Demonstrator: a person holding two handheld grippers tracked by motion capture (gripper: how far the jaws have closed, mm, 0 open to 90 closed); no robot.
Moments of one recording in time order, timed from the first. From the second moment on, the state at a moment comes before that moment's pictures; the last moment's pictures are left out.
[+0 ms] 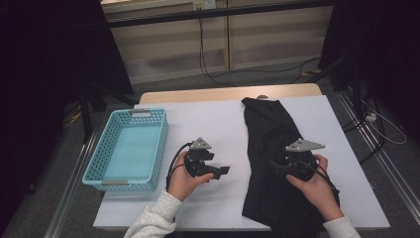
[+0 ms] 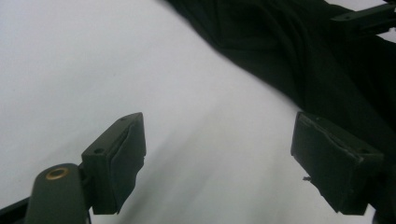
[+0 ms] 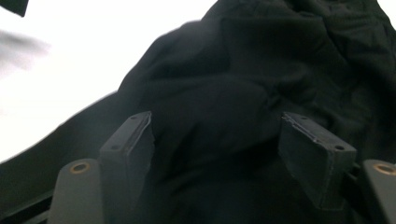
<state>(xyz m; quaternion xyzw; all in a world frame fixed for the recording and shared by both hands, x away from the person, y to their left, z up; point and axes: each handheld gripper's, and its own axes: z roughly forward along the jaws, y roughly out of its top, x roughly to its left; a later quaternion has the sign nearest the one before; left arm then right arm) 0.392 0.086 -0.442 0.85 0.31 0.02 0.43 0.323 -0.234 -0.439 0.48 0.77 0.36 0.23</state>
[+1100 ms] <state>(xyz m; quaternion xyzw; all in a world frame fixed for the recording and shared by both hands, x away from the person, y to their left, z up) 0.399 0.101 -0.443 0.85 0.32 0.04 0.41 0.269 -0.264 -0.450 0.55 0.73 0.34 0.22</state>
